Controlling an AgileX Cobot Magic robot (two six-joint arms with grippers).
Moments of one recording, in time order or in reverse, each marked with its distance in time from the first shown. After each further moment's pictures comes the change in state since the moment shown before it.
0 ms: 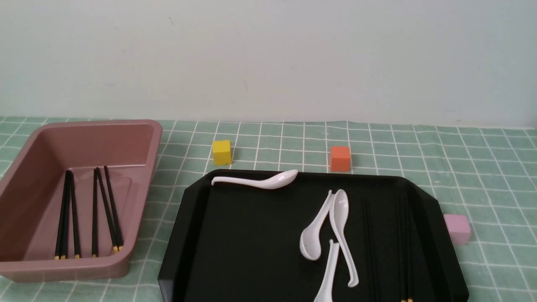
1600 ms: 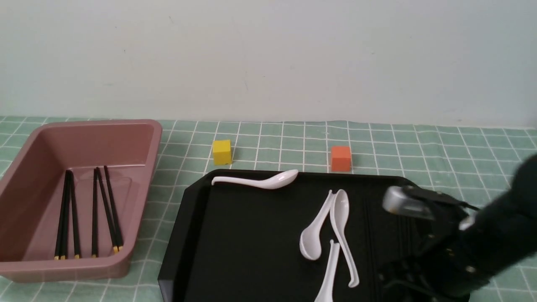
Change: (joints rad) right arm 0.397 1.522 -0.855 0.485 0.444 -0.269; left arm 0.000 0.000 0.000 -0.002 0.000 0.000
